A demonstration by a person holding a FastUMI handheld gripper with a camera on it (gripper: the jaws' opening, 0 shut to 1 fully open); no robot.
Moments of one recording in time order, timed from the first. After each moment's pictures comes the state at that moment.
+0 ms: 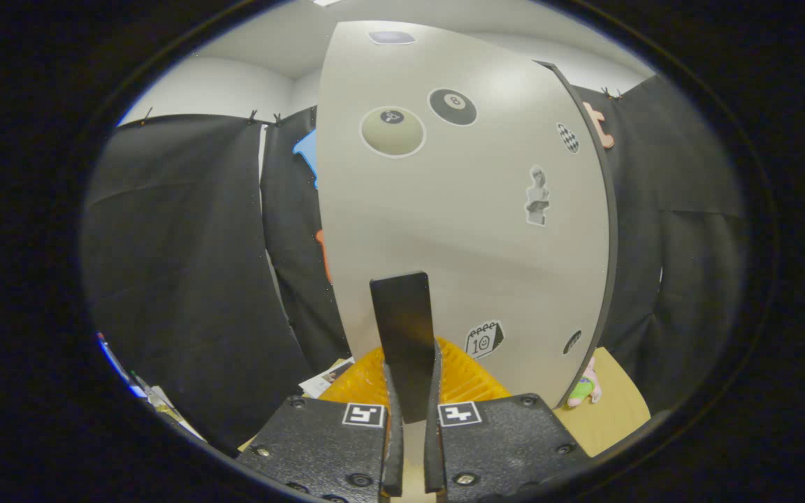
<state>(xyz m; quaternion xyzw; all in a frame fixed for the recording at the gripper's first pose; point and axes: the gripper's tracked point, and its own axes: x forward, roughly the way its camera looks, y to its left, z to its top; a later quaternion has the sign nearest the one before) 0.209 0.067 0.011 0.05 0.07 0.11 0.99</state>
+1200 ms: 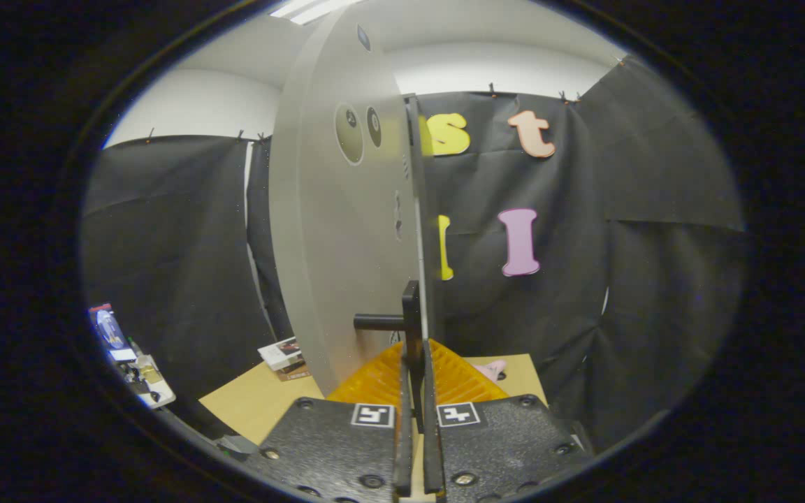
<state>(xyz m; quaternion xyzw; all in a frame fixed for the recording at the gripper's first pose) 0.187 -0.115 0.022 0.03 0.05 0.10 0.99</state>
